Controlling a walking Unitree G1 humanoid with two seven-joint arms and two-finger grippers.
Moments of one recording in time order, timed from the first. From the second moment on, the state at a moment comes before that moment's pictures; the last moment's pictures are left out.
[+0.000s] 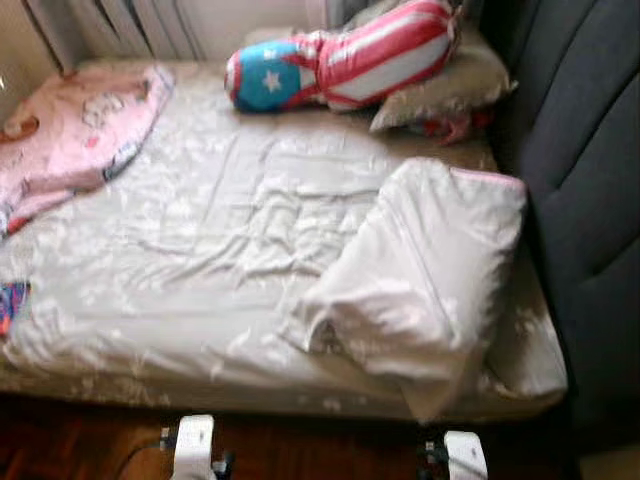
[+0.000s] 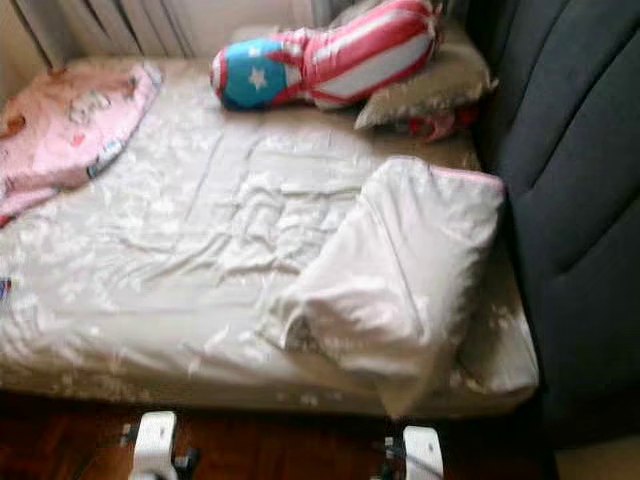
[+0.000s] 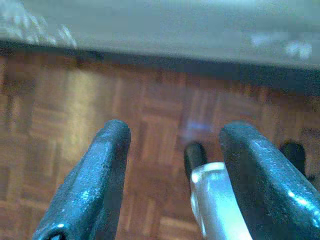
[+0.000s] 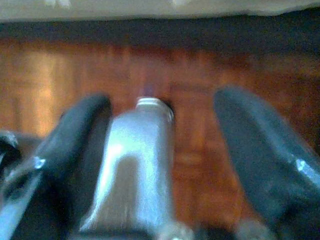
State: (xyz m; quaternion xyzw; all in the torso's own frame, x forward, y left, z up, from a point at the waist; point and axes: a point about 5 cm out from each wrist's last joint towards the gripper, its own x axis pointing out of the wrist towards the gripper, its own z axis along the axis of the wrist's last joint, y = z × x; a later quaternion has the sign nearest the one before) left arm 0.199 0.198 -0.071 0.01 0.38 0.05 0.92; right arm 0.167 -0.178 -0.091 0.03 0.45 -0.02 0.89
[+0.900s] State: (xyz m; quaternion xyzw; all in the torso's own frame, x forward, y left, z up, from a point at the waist) left arm 0.243 0.187 -0.037 -0.01 0.26 0.02 0.97; right arm 0.247 -0.193 -0.036 0.06 0.26 -0.04 0.96
